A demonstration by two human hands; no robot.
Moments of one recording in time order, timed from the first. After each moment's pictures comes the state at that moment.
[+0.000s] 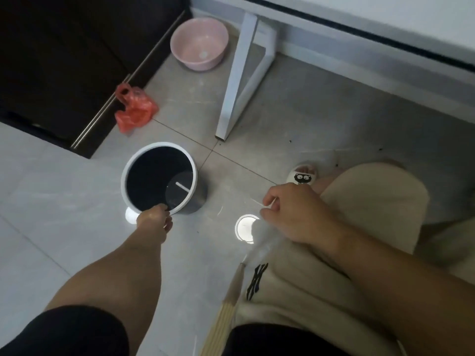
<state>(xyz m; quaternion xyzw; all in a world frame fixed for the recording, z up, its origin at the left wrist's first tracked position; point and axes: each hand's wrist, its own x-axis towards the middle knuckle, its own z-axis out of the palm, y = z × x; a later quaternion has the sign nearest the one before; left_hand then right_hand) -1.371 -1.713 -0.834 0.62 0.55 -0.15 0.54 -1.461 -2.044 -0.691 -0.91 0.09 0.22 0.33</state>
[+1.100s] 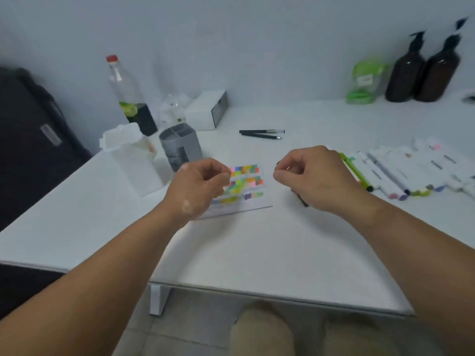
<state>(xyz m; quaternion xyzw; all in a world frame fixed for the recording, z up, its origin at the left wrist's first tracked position) -1.294 -2.179 -0.426 0.80 -0.33 -0.09 0.50 -1.455 -2.369 -0.413 -0.87 0.21 -0.23 0.37</state>
